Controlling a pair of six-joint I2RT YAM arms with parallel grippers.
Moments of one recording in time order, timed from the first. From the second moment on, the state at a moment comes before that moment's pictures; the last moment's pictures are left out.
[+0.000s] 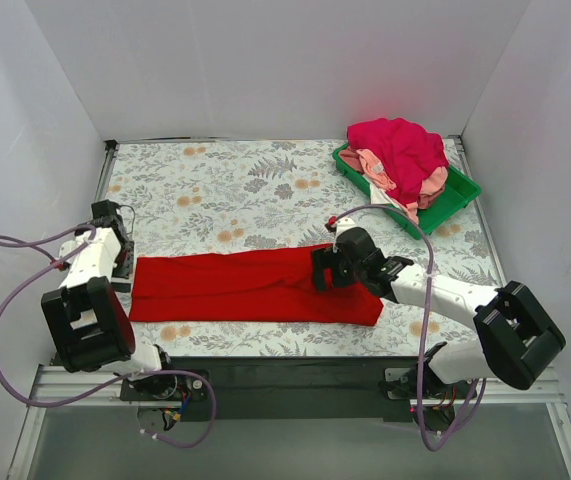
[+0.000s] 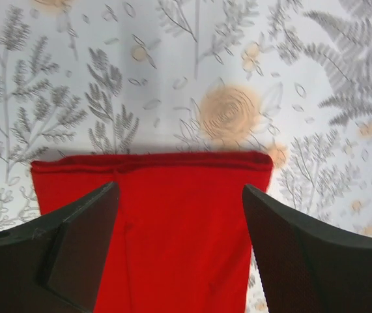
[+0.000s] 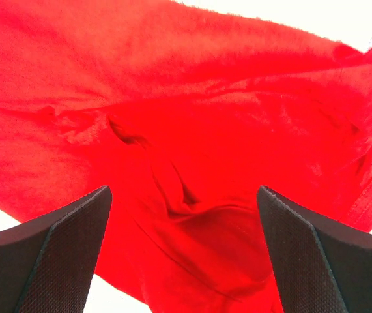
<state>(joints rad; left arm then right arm) 0.31 1.45 0.97 -0.87 -0.46 -1.33 0.74 1.35 0.67 -0.11 0.03 0.35</state>
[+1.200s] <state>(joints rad) 0.10 1.51 0.84 -0.59 -0.15 -1.09 1.11 1.21 0.59 -0.20 -0.20 0.44</state>
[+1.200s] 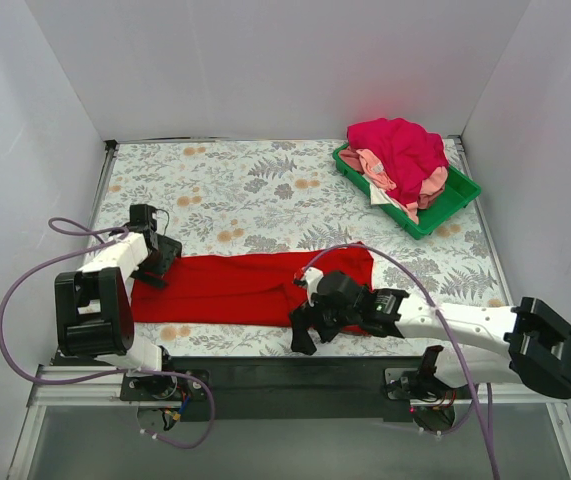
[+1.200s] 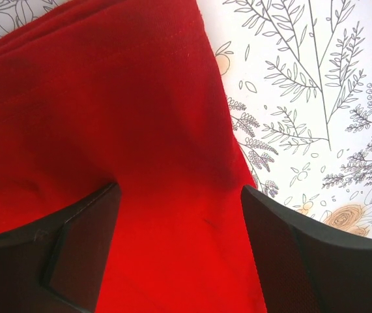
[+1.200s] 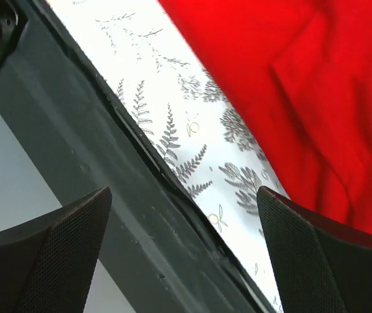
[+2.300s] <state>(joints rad) -0.14 1.39 0.73 -0.55 -0.14 -1.14 0.46 2.00 1.31 -0.15 -0.34 0.42</state>
